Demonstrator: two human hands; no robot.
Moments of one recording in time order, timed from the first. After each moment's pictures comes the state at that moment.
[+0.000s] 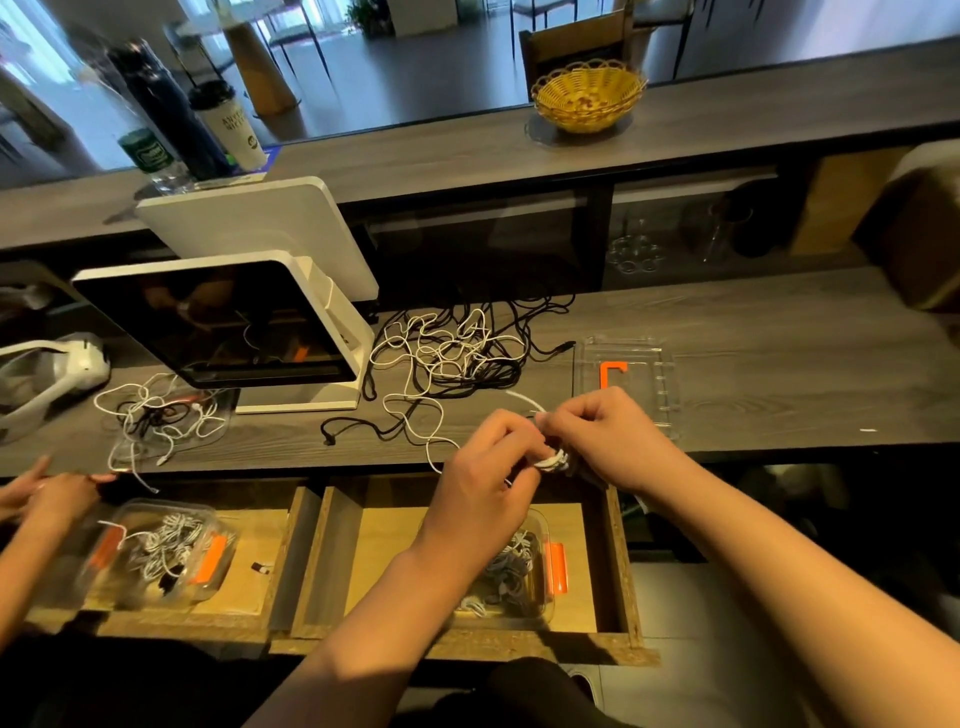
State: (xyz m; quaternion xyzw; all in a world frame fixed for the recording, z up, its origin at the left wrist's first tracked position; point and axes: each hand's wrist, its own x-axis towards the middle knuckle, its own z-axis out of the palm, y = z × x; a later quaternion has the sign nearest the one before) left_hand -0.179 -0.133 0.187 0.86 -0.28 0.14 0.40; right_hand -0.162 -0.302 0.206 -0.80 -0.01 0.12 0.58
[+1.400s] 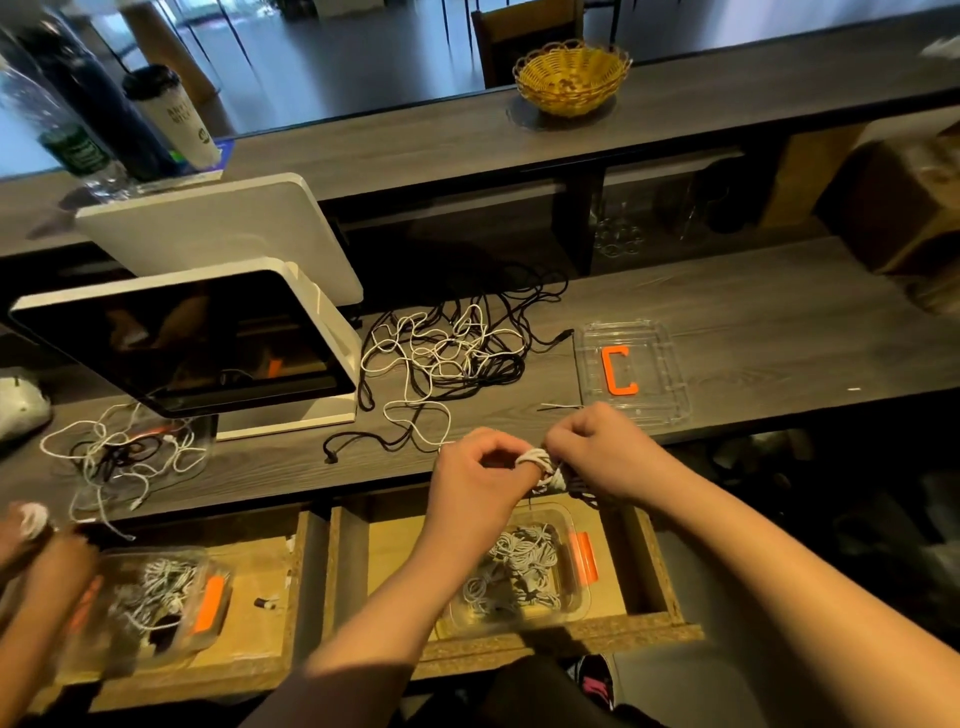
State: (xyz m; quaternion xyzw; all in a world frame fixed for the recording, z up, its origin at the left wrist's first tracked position) left_hand -0.149 -0.072 0.196 0.82 -0.03 -0.12 0.56; right_hand -0.148 -0.232 0.199 -0.85 0.08 0.16 0.49
